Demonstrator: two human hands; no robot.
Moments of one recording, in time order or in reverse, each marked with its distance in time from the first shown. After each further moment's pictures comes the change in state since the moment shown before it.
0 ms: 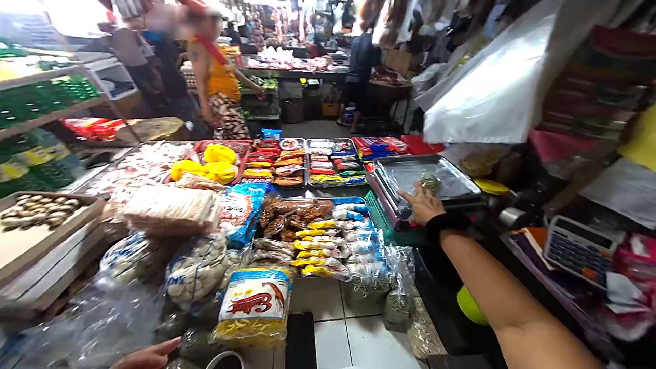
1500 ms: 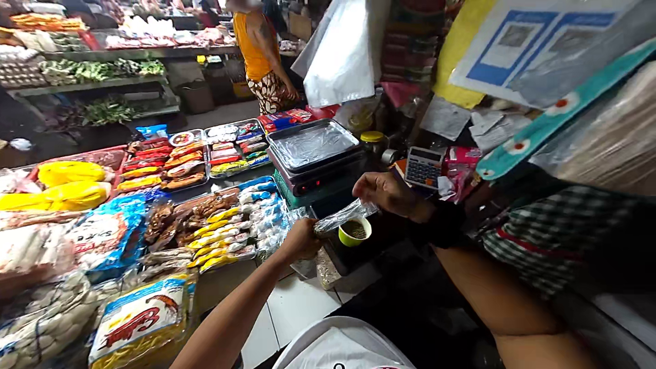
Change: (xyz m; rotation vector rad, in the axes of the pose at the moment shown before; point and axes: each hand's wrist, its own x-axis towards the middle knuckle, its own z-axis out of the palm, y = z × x) left_hand 0.187 0.097 0.442 0.363 -0.877 0.014; right_hand -0.238 0.107 -0.087 0.947 0.083 -0.249
